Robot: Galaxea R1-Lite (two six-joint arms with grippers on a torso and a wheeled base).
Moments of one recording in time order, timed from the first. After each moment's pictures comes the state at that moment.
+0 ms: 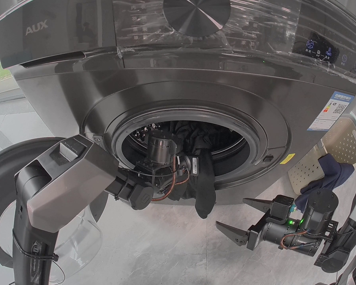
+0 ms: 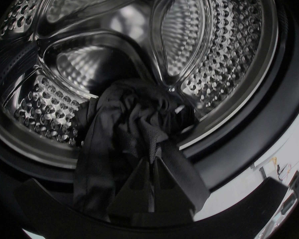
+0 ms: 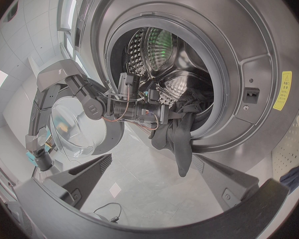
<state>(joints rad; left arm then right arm) -0.61 2.37 -1.38 -0.75 0.03 -0.21 0.71 1.88 -0.15 -1.54 0.04 0.11</state>
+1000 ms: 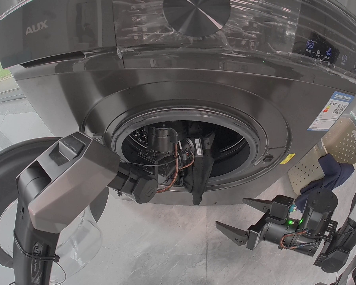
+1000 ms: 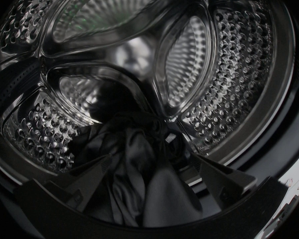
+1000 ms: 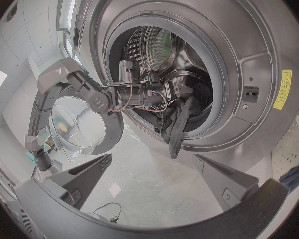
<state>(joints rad) -0.62 2.38 -1.49 -0.84 0.09 -0.28 0.71 1.89 -0.15 -1.54 0.04 0.11</state>
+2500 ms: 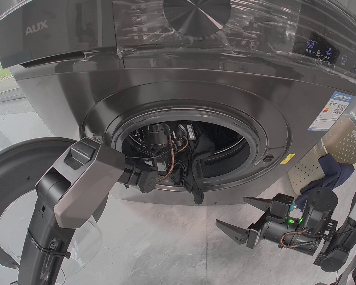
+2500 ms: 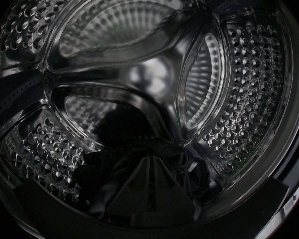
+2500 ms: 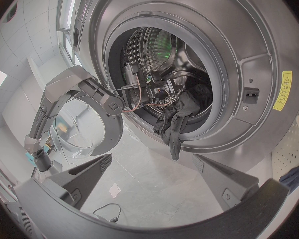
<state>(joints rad) -0.55 2.53 -1.72 -0.93 0.14 -0.24 0.71 1.89 -0.15 -1.54 0.04 0.11</state>
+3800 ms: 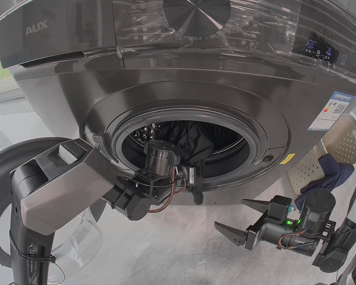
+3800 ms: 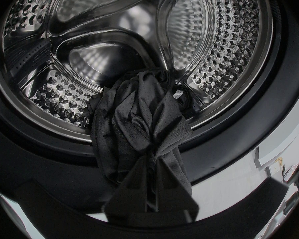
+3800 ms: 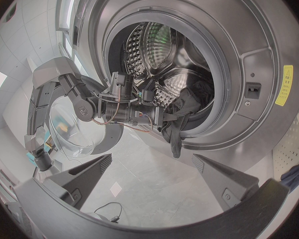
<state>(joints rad) -0.63 2.33 -1.25 -0.79 0.13 -0.23 0.71 1.90 -0.15 -1.54 0.04 0.12</state>
